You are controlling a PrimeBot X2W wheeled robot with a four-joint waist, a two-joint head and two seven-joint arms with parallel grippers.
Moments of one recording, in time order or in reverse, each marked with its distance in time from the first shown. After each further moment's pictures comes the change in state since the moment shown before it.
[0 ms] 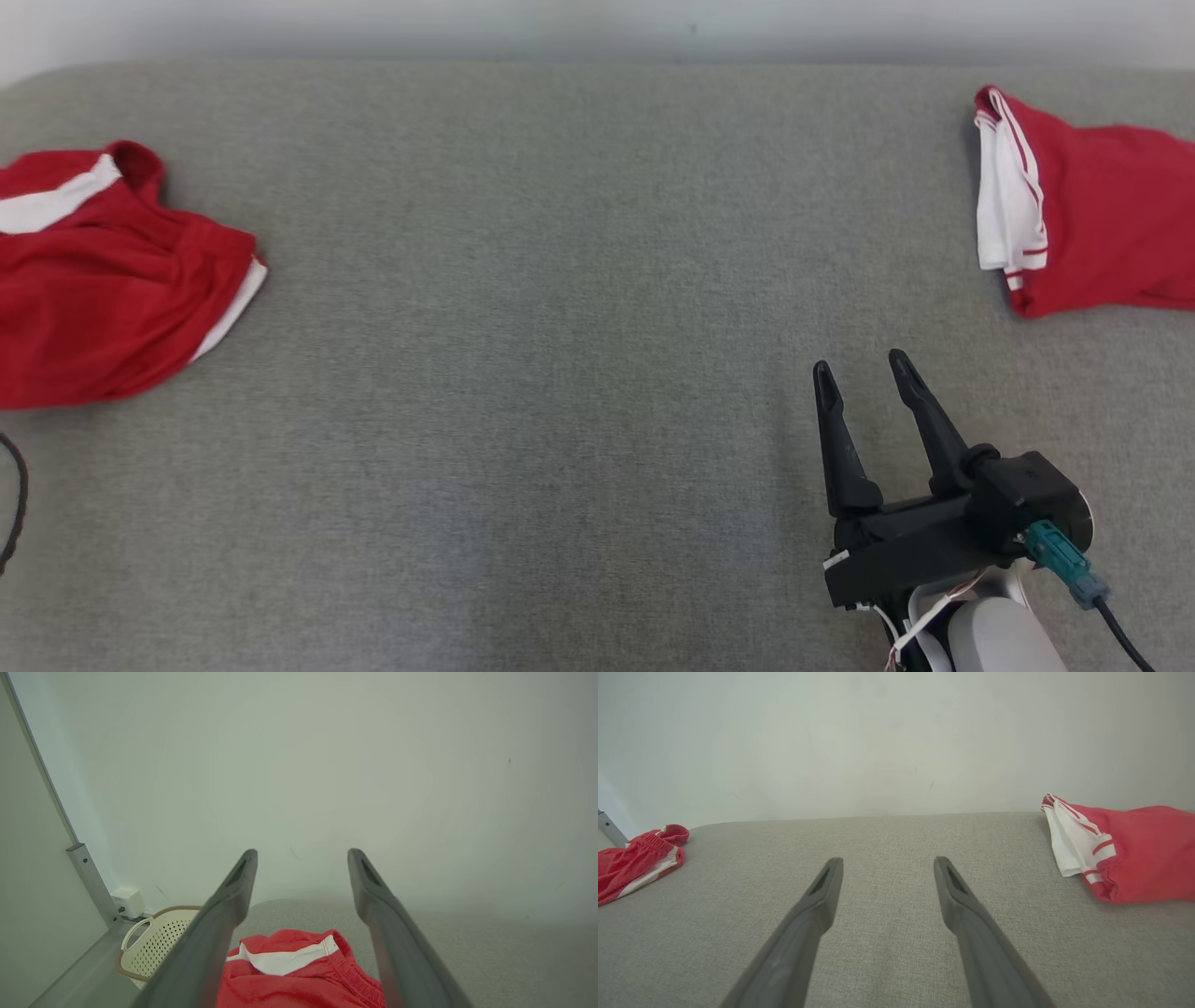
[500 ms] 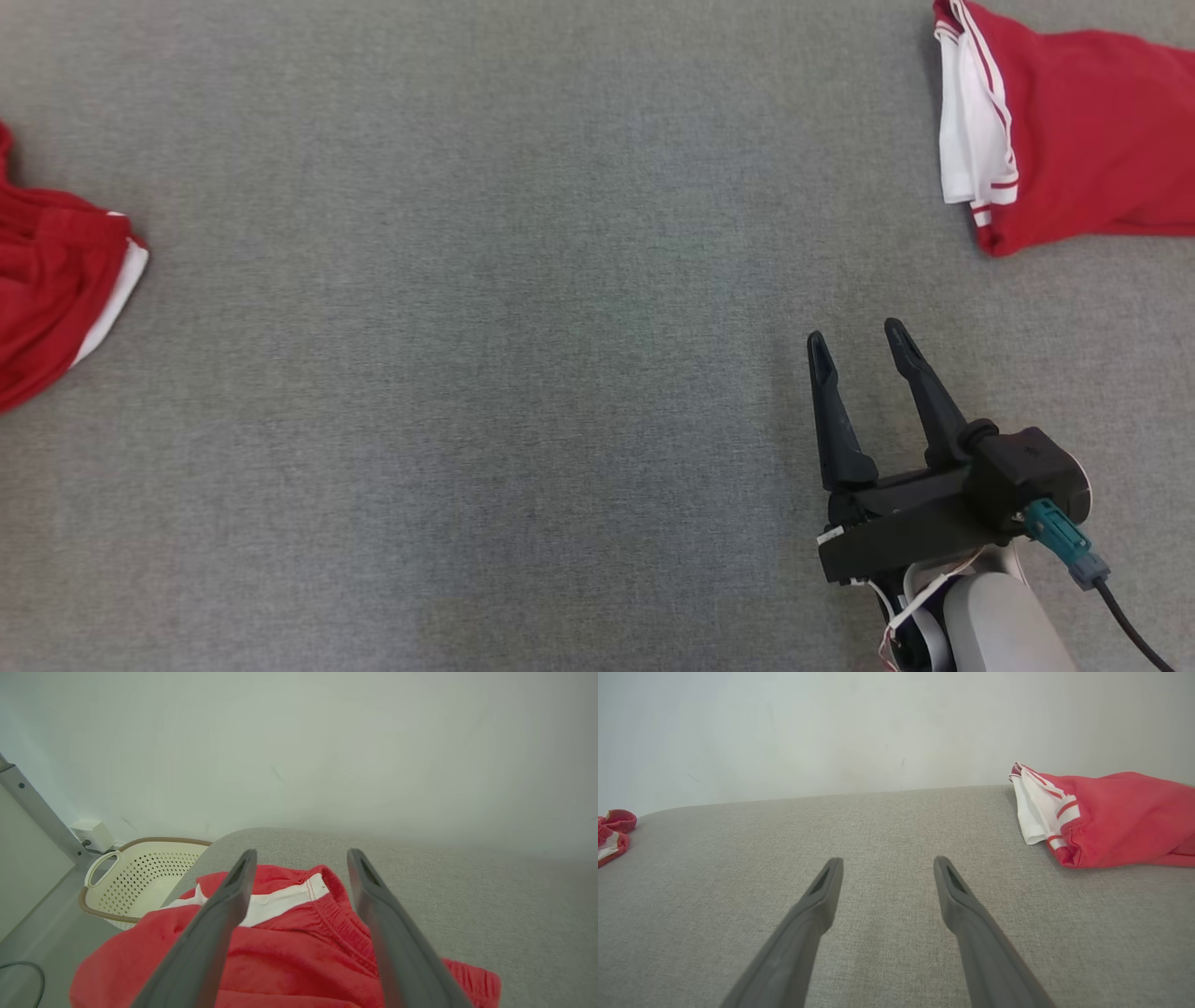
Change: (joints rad) left arm -0.204 0.048 -0.072 0.356 -0.016 -0.071 0.034; right arm -0.042 0.000 0.007 -0.004 -0.006 0.000 -0.009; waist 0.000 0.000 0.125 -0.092
